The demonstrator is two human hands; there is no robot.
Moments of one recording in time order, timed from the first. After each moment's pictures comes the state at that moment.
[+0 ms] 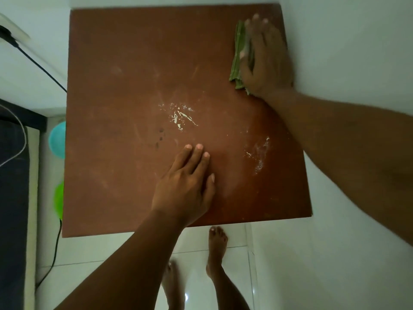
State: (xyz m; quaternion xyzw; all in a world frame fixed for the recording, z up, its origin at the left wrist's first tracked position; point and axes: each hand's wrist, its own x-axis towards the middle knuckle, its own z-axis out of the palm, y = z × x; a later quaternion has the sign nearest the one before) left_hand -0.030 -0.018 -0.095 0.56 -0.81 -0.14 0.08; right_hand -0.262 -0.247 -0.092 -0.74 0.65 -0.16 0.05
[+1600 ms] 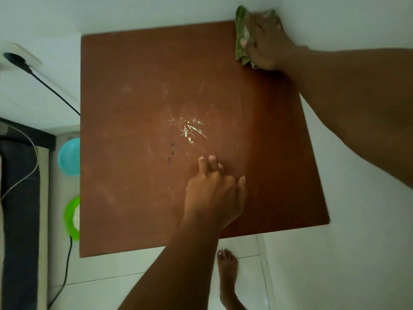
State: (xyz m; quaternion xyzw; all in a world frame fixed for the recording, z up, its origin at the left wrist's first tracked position) left_hand -0.071 -0.047 -0.036 0.55 -0.78 -0.21 -0.20; right_hand -0.264 -0.304 -0.049 -0.76 0.64 -0.01 0.13
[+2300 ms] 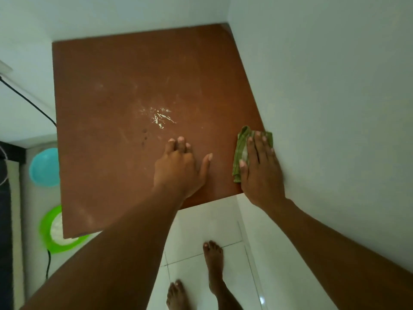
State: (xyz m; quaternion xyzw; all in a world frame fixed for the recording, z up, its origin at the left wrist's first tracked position) left_hand -0.058 -0.029 -0.051 0.58 -0.79 -0.16 -0.13; right_hand -0.261 0.043 -0.096 -0.63 0.77 -0.06 0.10
